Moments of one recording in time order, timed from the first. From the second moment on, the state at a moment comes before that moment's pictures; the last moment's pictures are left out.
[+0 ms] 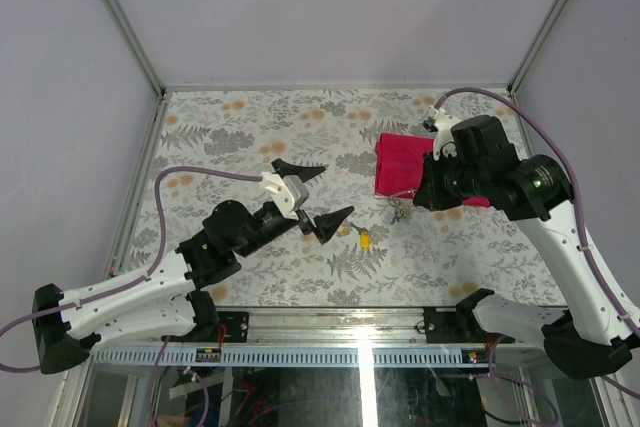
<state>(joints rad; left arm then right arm) -1.06 0.86 0.71 0.32 -0.08 0.09 0.54 1.10 1.52 -1.26 -0.13 0.28</state>
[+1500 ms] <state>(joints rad) -1.09 0.99 0.68 0.55 0.23 0.35 0.54 1.23 1.70 -1.37 -0.33 0.24</state>
